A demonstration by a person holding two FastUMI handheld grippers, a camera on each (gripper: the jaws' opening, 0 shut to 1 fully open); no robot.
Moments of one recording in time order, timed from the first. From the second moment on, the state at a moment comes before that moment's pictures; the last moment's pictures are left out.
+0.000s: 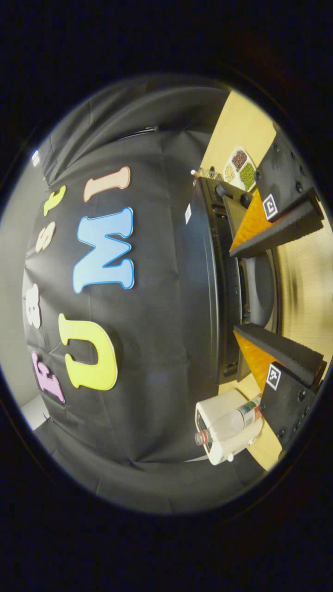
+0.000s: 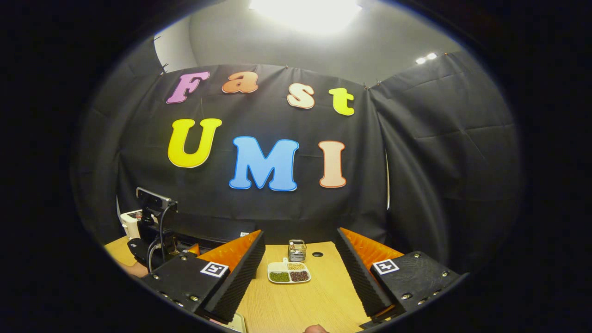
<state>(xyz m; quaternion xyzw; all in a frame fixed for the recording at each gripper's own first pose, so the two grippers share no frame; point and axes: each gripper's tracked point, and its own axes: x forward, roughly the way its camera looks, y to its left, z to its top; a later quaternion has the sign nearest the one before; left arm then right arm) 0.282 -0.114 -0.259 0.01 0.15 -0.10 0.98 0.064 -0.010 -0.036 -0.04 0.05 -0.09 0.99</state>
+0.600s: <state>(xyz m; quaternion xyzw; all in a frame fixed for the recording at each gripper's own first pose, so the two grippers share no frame) 0.219 -0.110 -0.296 0.01 0.20 -0.09 0.98 0.030 -0.022 -0.044 -0.03 0.07 -0.08 0.99</state>
